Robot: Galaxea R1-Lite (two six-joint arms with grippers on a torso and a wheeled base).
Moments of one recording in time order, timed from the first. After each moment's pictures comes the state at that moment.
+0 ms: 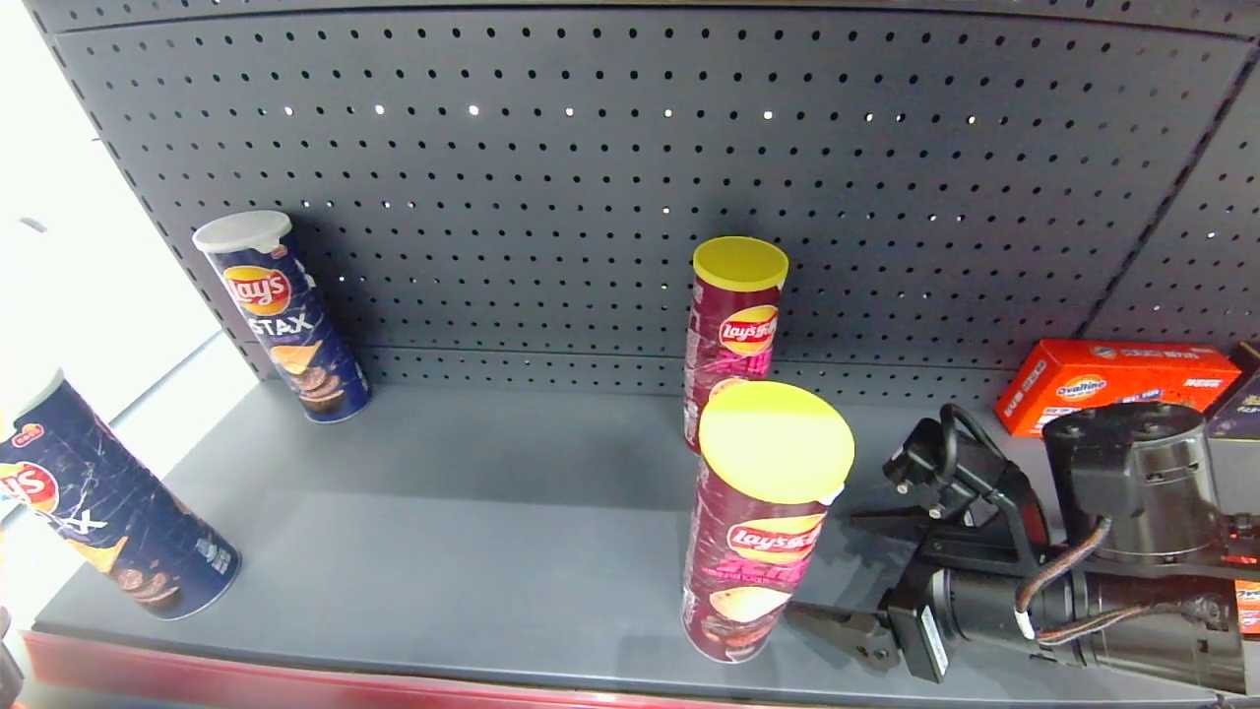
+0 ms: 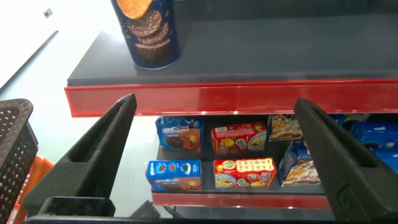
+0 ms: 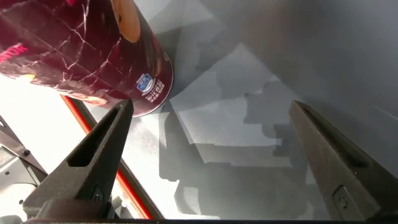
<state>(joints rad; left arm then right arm) -0.01 0.00 0.00 0.00 -0.02 0.05 0.65 1.51 -0.60 -0.41 0.12 -0.13</state>
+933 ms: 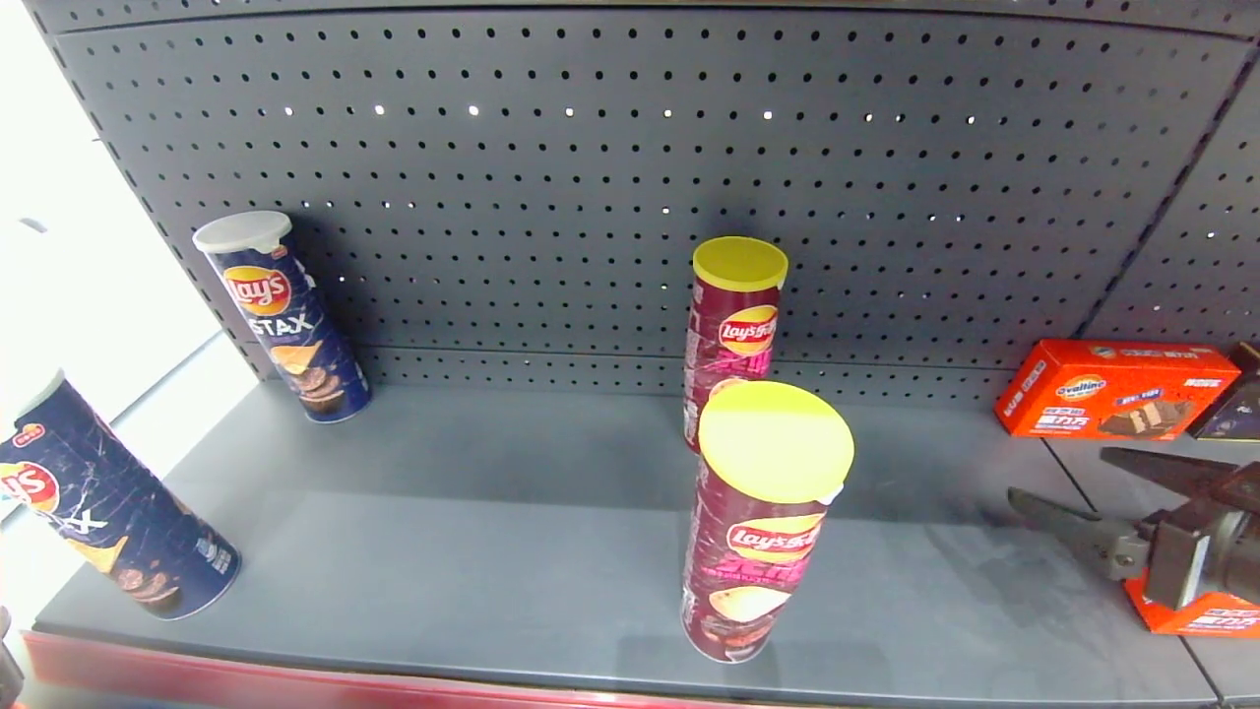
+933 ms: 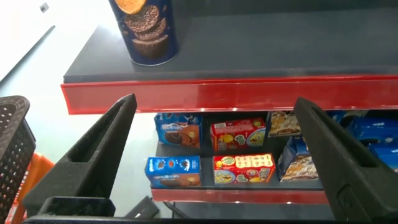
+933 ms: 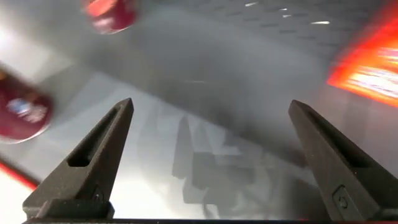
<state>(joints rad) -0.01 0.03 0.00 0.00 -0.02 0.05 0.20 1.10 -0.44 -0.45 0.13 -0.09</state>
